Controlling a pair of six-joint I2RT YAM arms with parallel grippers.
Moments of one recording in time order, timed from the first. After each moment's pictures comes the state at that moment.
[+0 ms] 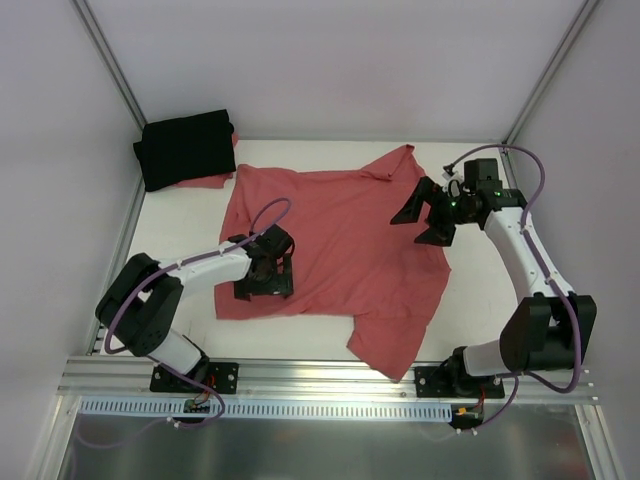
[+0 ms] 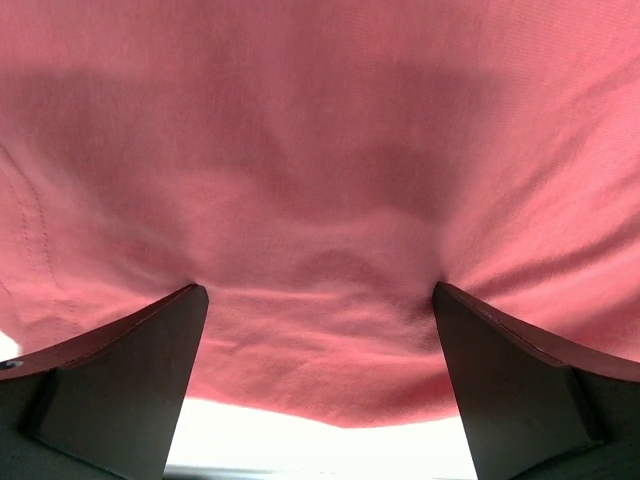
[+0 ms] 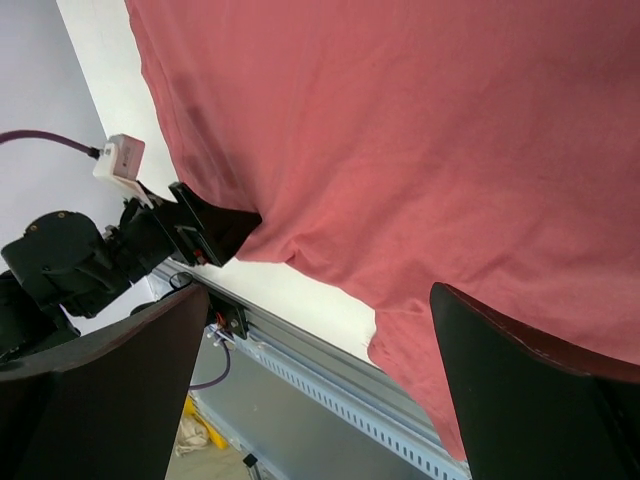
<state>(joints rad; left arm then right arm) -0.66 1.53 0.82 -0.65 -0.19 -0.73 0.07 1.41 1.21 -0.84 -0.59 0.48</state>
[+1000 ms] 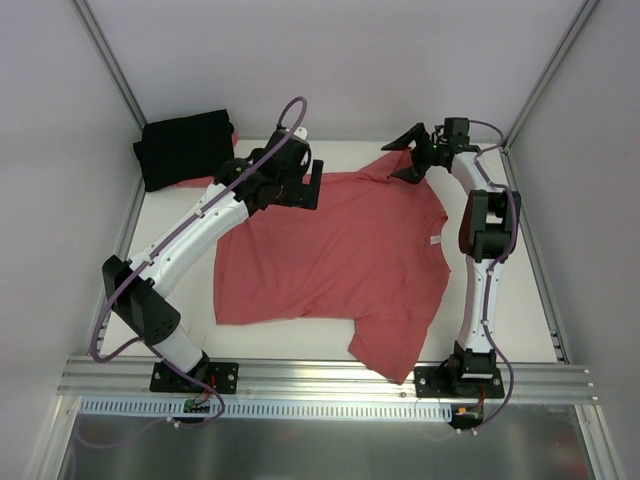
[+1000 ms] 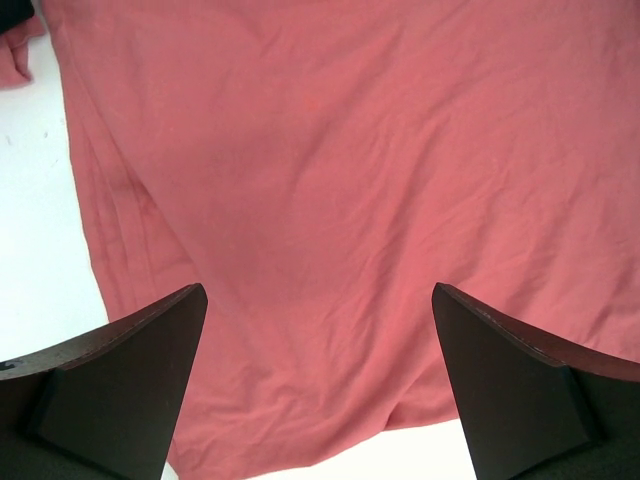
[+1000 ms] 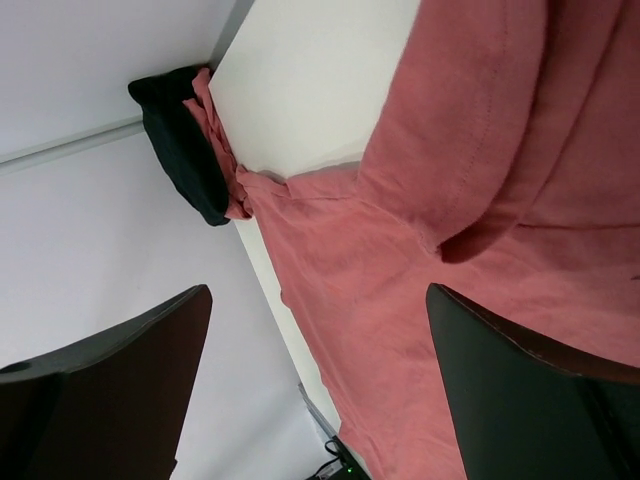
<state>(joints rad) -0.67 1.61 1.68 -0.90 -0.32 -0.35 0.00 2.41 2.03 -0.40 -0.74 0.96</state>
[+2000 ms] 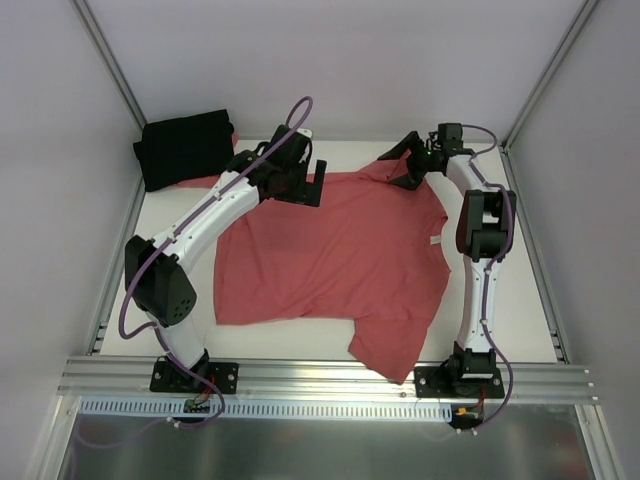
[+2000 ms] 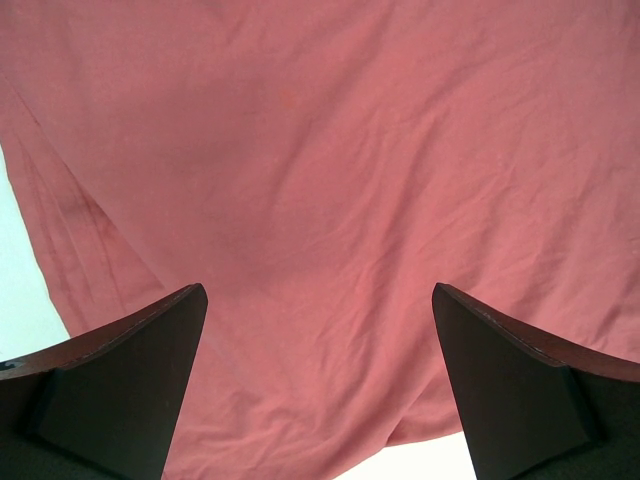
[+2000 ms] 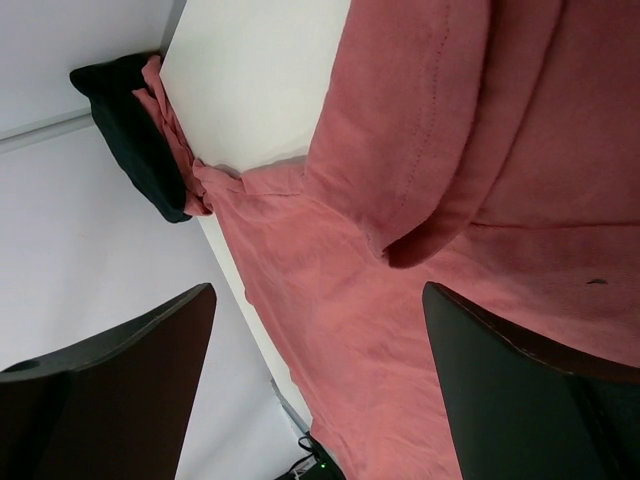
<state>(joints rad) -0.59 1.75 1.71 -0.84 -0.17 -0.30 0.02 2.44 2.03 -0.44 -0.71 0.89</state>
